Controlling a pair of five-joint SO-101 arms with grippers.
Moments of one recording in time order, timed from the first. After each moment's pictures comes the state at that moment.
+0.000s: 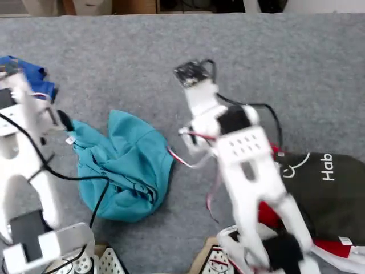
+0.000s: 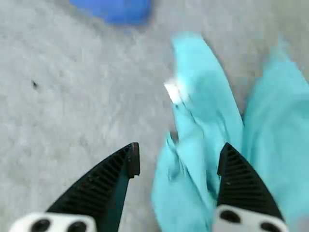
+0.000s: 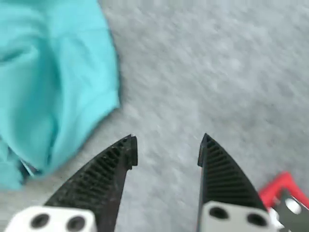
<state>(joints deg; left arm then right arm) -26.5 -8.9 8.7 84.4 -3.1 -24.3 -16.1 19.3 78.6 -2.6</state>
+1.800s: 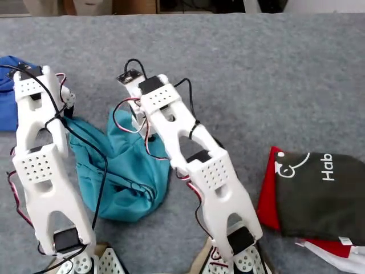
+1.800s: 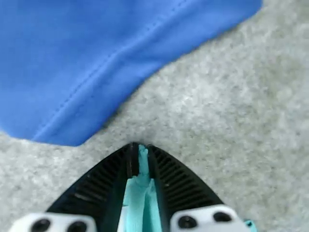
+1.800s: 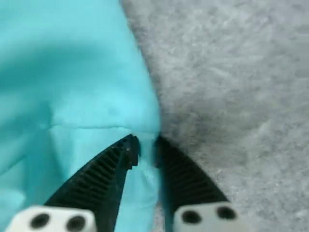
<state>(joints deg) -22.9 50.0 -40.4 81.9 27.7 -33.9 51.4 -39.4 88.9 -3.6</state>
